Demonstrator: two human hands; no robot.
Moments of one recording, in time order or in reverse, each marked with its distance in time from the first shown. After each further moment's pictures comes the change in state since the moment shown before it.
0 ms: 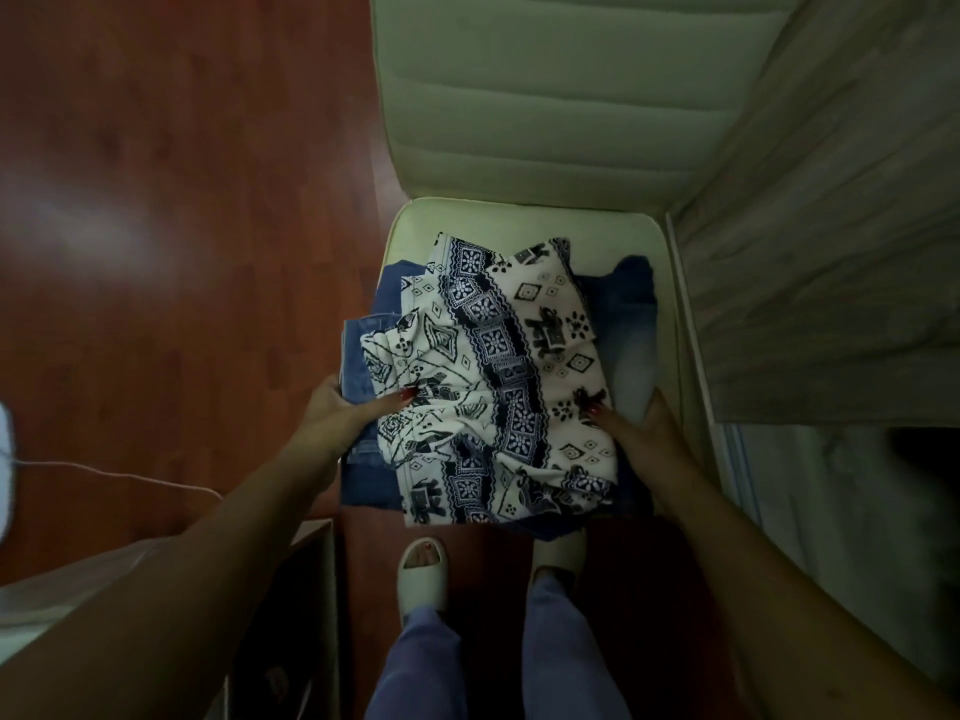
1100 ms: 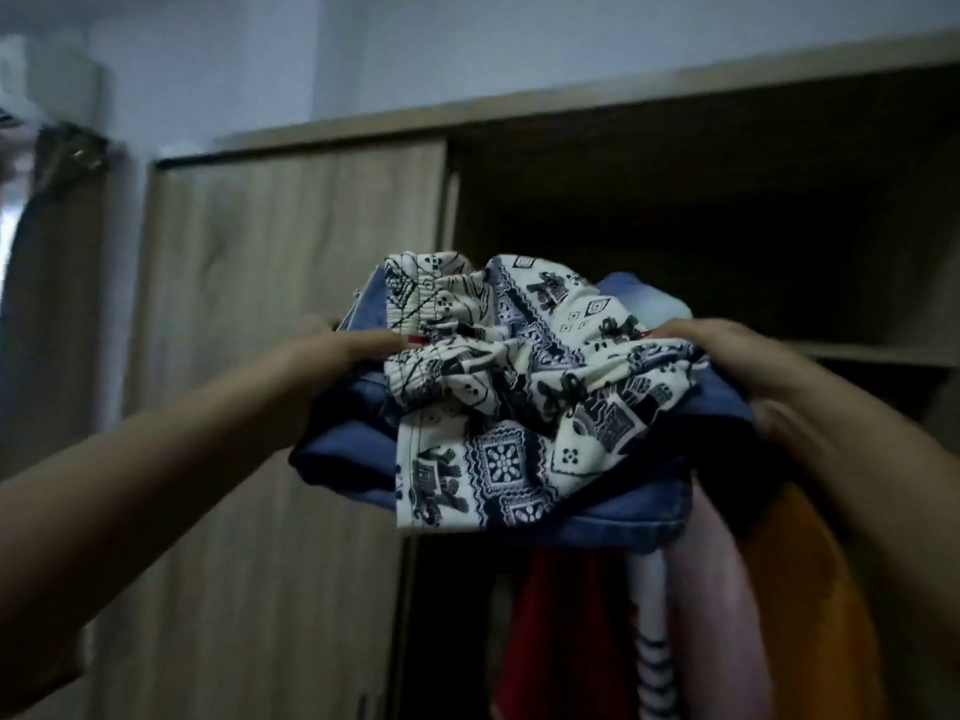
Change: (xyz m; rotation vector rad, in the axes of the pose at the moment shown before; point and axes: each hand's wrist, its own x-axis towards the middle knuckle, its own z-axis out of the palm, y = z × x) left_hand -0.749 0.509 0.204 0.086 -1.125 1.216; right_hand -0.775 -0.428 -0.359 0.273 1.067 -0.845
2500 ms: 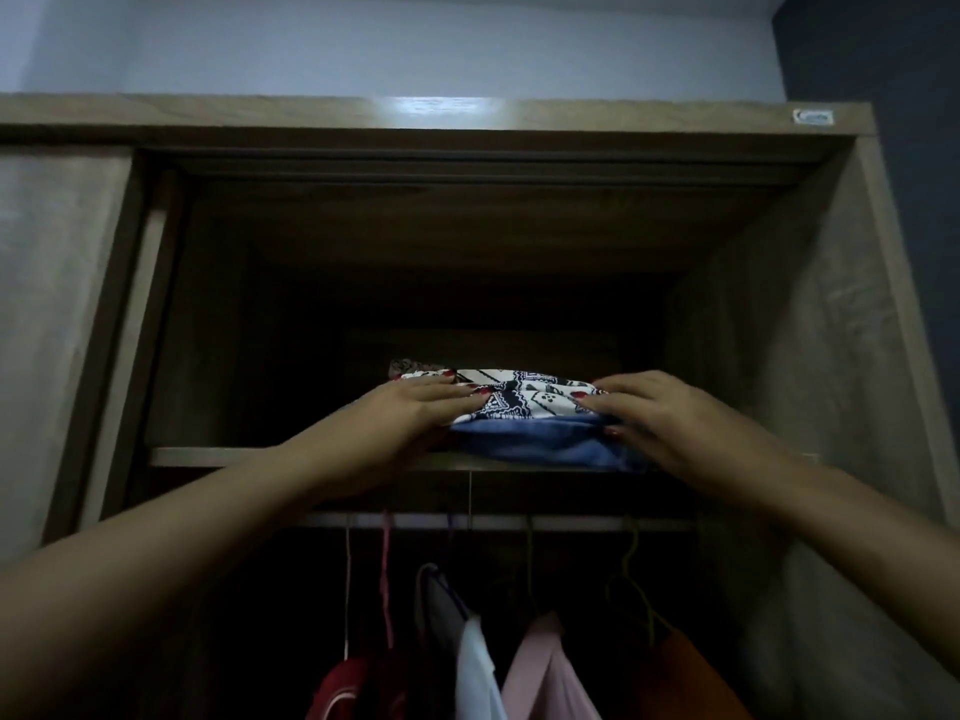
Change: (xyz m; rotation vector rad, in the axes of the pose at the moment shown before) left_hand 0.242 -0.011 0.240 1.023 -0.416 1.303; right_hand 0.123 0.007 -0.174 -1.677 0.215 -0.819
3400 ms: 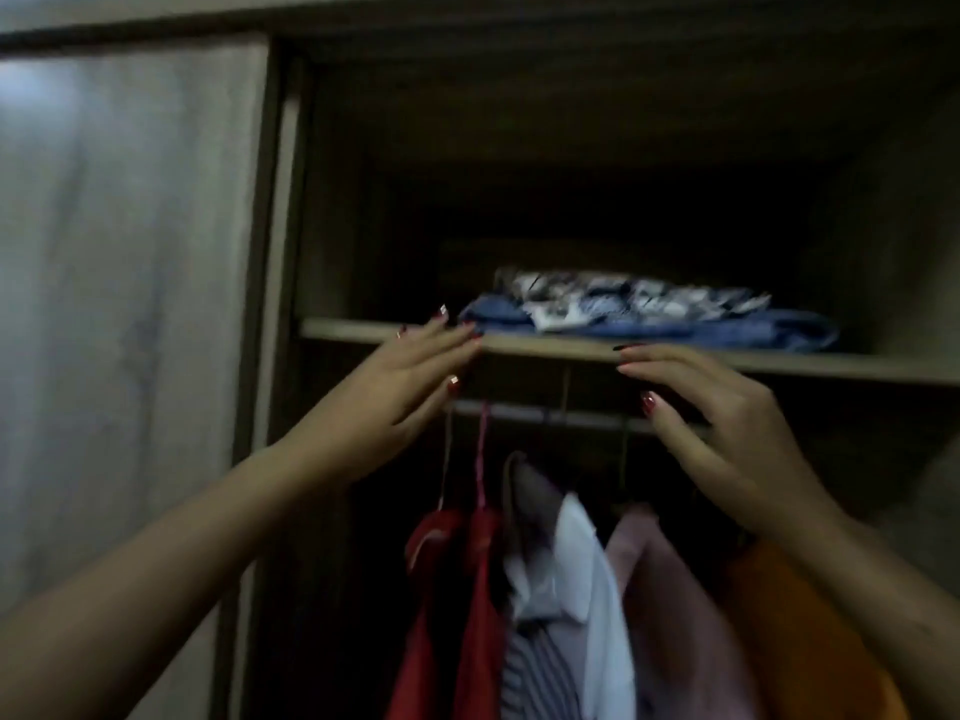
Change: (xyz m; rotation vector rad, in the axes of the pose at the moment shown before) left_hand -0.128 0.018 -0.004 -0.073 0.081 -0.282; right_hand -0.030 -0.102 0.049 0.556 0.294 0.083
